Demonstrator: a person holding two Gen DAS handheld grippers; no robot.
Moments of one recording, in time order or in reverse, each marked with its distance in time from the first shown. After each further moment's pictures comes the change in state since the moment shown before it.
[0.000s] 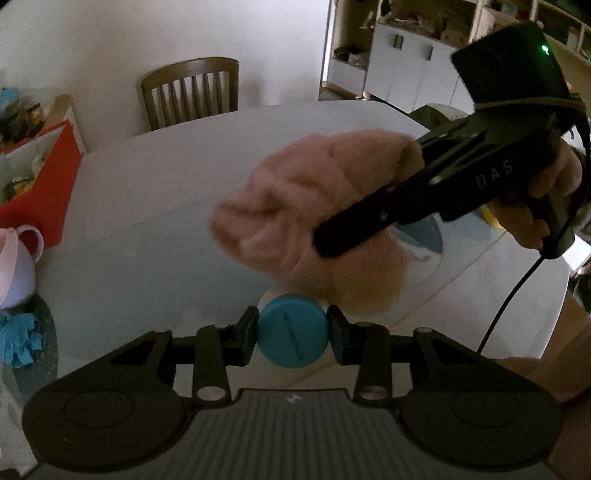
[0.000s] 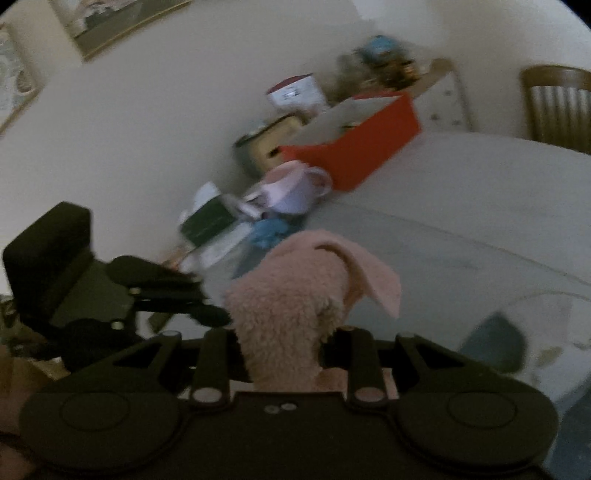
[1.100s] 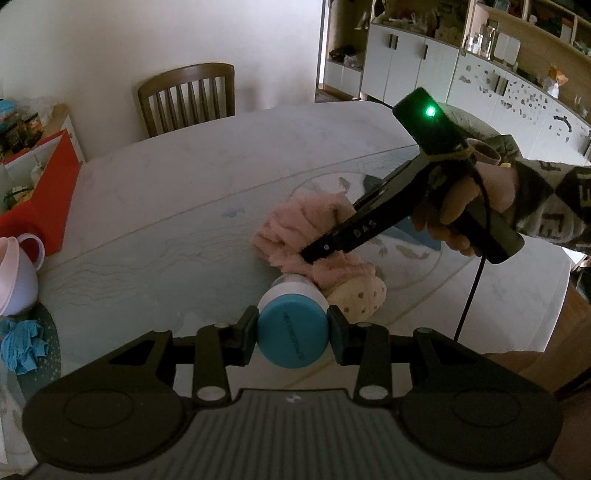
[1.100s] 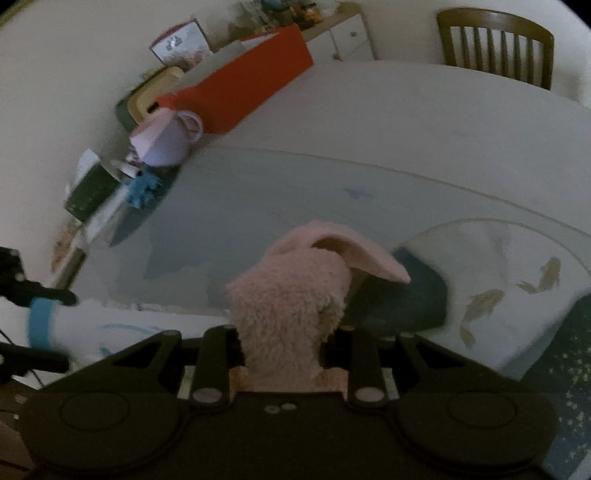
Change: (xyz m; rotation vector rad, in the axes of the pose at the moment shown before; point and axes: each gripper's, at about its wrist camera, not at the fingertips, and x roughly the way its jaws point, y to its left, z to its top) left arm -0.002 -0.009 -0.005 0.025 -0.012 0.010; right arm 0.049 -0.078 -0.029 0.127 0.136 -0.319
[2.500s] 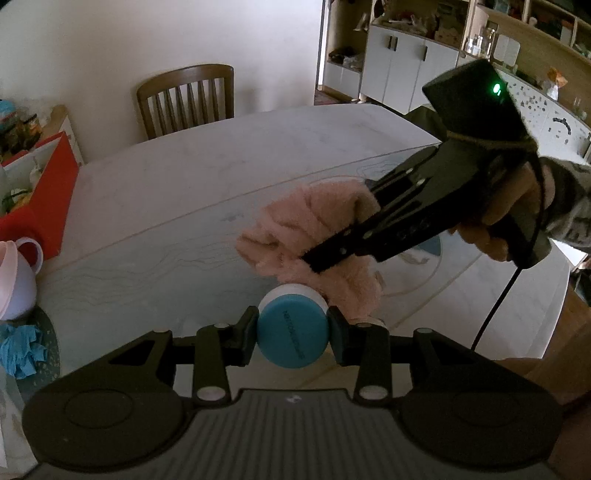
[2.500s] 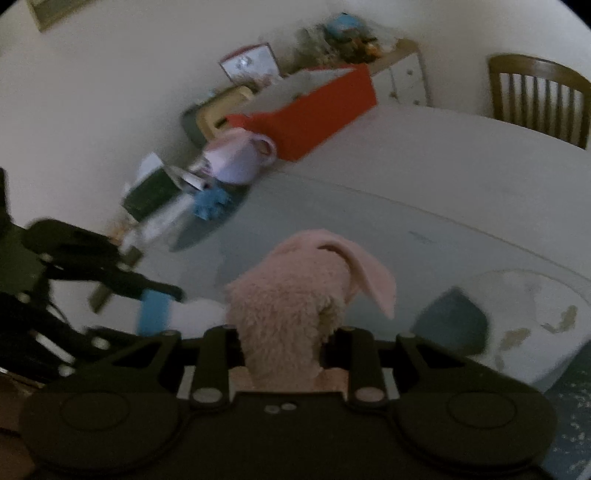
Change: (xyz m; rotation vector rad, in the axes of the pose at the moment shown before) left arm 0.003 0.000 0.009 -0.010 -0.005 -0.003; right arm -0.044 0.042 -0.002 -0.120 -0.083 0.098
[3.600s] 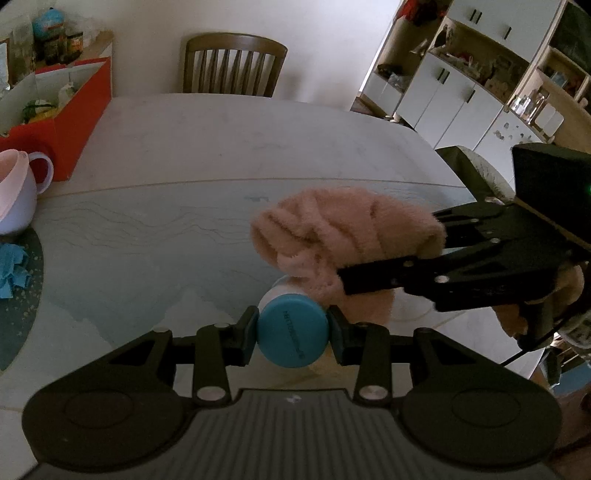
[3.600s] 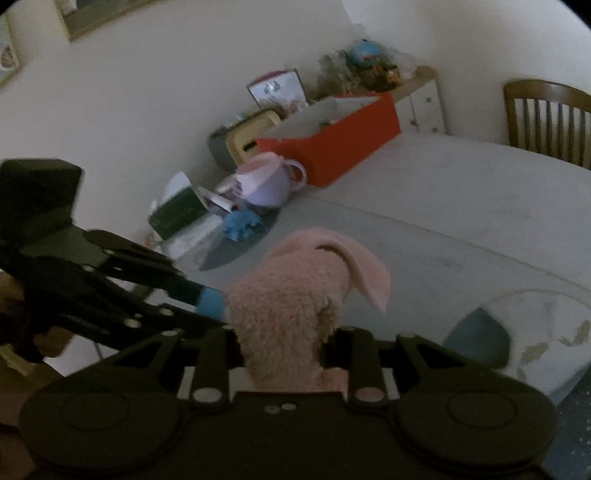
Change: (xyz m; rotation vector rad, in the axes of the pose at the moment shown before) left arm 0.005 0.042 -0.003 -0.299 0.032 -0.047; right arm -0.017 0.023 0.000 -0.023 -0.083 0.063
